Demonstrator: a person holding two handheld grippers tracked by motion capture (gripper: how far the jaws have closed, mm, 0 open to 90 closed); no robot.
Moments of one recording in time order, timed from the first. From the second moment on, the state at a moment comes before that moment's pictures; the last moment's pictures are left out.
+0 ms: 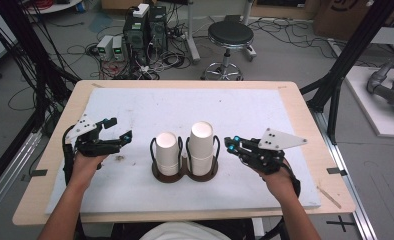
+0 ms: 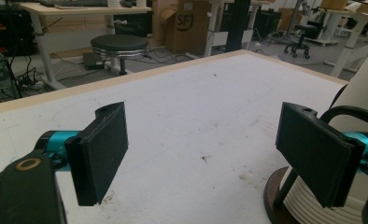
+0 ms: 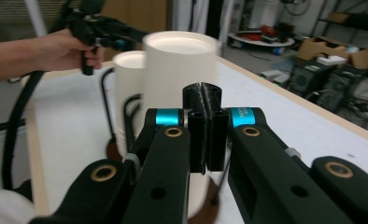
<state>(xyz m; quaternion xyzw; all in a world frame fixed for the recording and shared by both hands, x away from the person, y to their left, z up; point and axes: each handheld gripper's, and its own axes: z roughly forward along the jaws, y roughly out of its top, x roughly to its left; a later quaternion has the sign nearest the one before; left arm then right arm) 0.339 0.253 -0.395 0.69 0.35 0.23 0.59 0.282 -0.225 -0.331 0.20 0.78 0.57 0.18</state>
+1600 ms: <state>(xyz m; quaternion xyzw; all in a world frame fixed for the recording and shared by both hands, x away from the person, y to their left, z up) 0.337 0.244 -0.388 0.69 0.33 0.22 0.61 0.275 -0.128 -0.385 0.16 0.80 0.57 0.12</state>
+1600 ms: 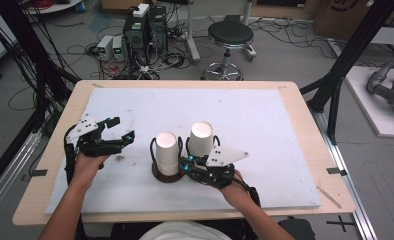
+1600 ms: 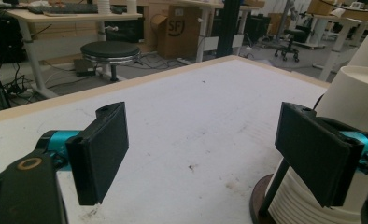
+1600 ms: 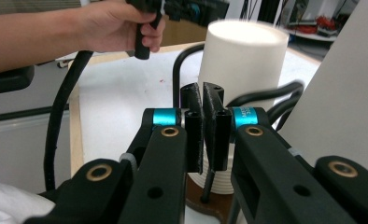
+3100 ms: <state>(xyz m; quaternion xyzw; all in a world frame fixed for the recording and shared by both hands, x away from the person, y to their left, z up) 0.328 0.200 -0.371 0.71 0.25 0.19 0.63 0.271 -0.088 -0.434 0.29 0.82 0.49 0.09</state>
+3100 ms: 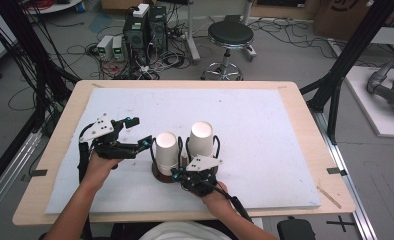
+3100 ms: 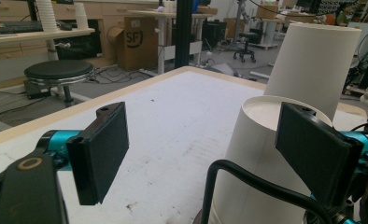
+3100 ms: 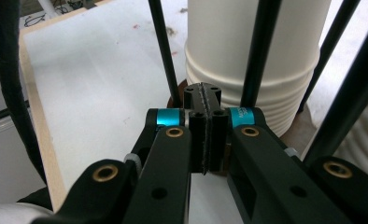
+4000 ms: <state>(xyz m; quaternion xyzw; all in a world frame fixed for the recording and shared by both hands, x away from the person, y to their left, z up) 0.327 0.199 -0.371 0.71 0.25 0.19 0.63 0.262 -0.070 -0.433 0.34 0.81 0.47 0.10</state>
